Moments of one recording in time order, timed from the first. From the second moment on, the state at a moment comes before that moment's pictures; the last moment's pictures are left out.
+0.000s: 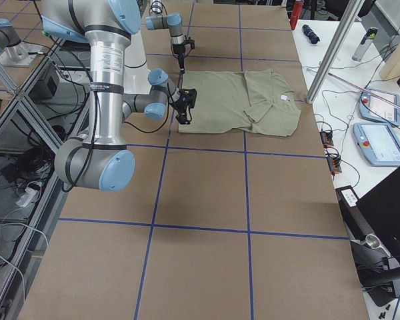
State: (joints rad) left arm -0.14 -1.67 -1.99 -2.10 -1.53 -1.63; right arm 0.23 -1.66 2.16 -1.04 1.35 1.58
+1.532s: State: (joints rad) left arm -0.24 -1.72 -2.14 -2.06 -1.53 -1.63; right arm 0.23 -1.66 2.12 -1.04 1.34 1.71
